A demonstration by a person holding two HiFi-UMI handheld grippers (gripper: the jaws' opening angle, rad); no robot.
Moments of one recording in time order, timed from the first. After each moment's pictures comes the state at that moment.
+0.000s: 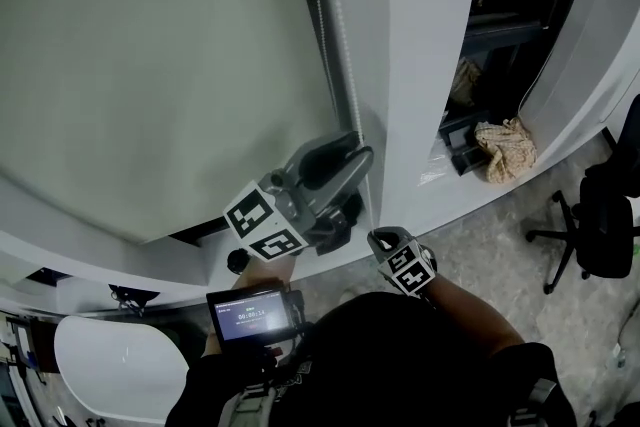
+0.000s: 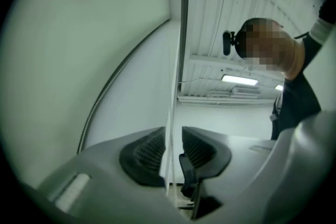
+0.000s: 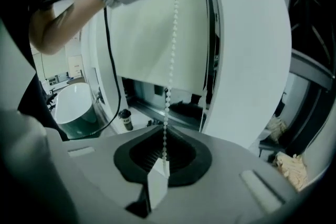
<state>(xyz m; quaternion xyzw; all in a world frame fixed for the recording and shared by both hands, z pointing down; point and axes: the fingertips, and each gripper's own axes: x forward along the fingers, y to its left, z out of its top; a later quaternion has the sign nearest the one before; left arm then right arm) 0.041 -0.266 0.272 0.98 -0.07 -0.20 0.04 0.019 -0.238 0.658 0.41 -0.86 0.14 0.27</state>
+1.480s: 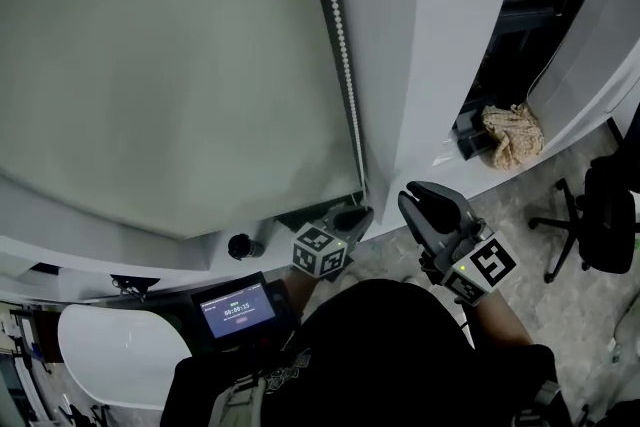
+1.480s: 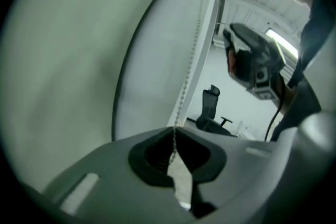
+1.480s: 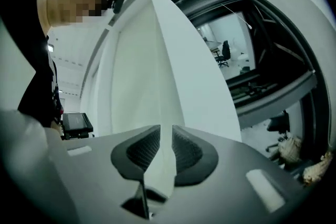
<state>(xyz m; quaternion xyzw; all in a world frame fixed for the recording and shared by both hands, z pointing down) 0.037 -0.257 0.608 0.95 -0.19 0.13 0.21 0.079 -0.234 0.388 0.46 -0.88 0.06 -0.10</state>
